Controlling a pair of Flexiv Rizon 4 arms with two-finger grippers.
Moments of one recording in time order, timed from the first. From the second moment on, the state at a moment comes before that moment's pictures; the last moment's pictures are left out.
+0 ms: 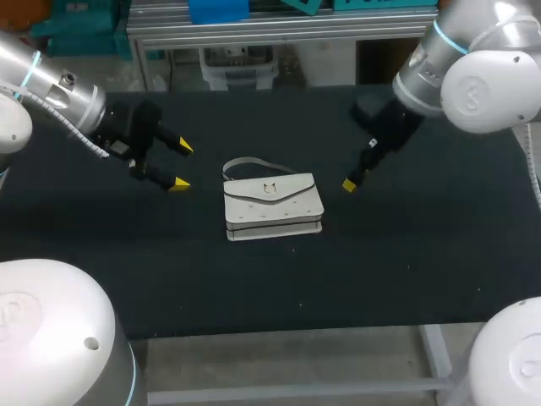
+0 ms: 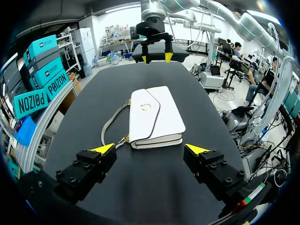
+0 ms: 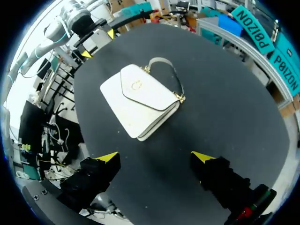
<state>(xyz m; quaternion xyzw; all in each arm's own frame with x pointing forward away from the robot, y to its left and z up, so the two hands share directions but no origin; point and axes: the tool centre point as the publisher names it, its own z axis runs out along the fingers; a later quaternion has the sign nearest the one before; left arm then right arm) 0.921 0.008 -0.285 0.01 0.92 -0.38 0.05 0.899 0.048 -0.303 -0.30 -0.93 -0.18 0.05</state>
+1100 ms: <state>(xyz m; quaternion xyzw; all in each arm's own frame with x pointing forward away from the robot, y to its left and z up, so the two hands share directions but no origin) 0.895 -0.048 -0.286 0.13 0.91 -0.38 0.10 0.869 0.080 -0.301 0.01 -0.98 -0.11 -0.17</state>
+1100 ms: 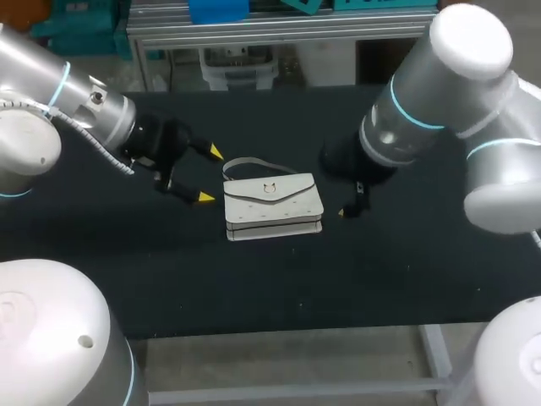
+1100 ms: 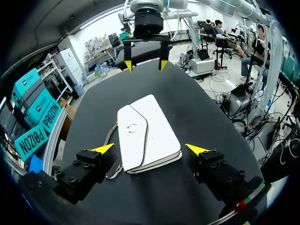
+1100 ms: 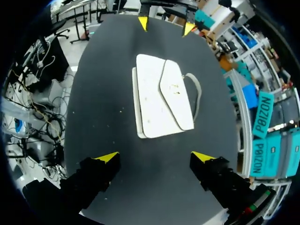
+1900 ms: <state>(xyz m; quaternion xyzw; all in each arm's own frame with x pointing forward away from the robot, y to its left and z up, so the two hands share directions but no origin) 0.901 -0.058 -0.288 0.19 0.90 -0.39 0.12 0.862 0.123 -0.323 0.12 -0.95 -0.05 -0.29</state>
